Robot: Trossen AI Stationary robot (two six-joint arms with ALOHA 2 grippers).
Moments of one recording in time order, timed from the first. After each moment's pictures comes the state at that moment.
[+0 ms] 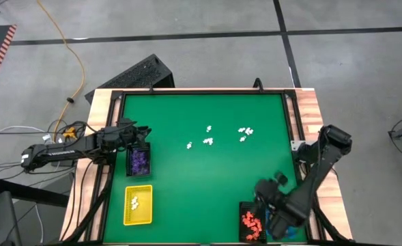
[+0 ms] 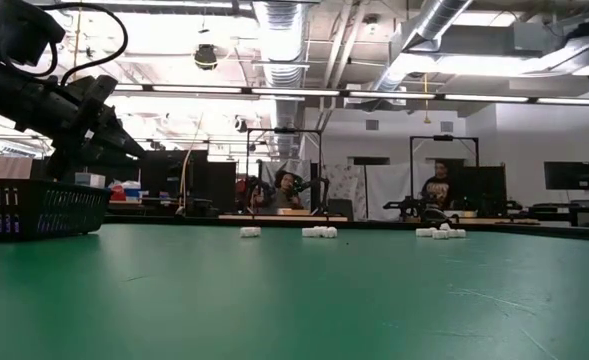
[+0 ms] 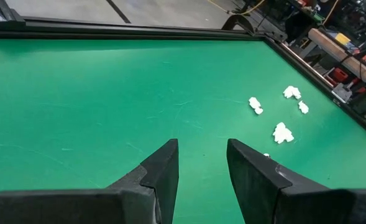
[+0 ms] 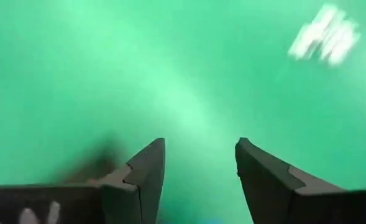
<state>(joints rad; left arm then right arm) 0.21 0.22 0.08 -0.17 -0.41 -0.63 0.94 1.67 1.39 -1.39 0.64 1.65</state>
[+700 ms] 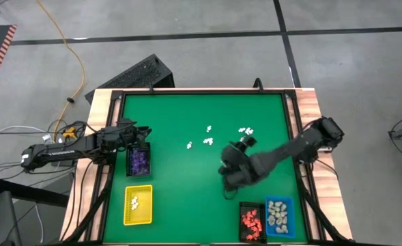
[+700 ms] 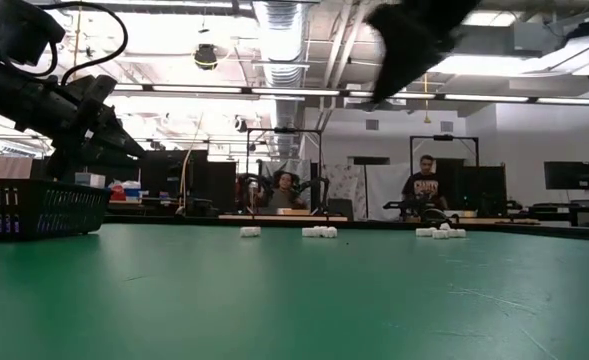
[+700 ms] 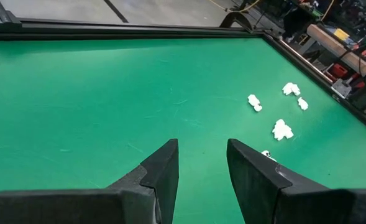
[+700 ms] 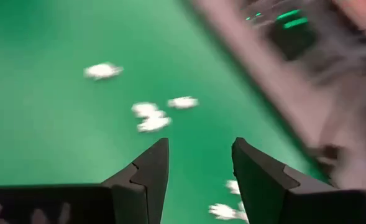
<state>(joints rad) 0.21 0.22 0.08 -0.17 -0.40 -0.61 0.42 1.66 1.34 -1.03 1.00 0.82</state>
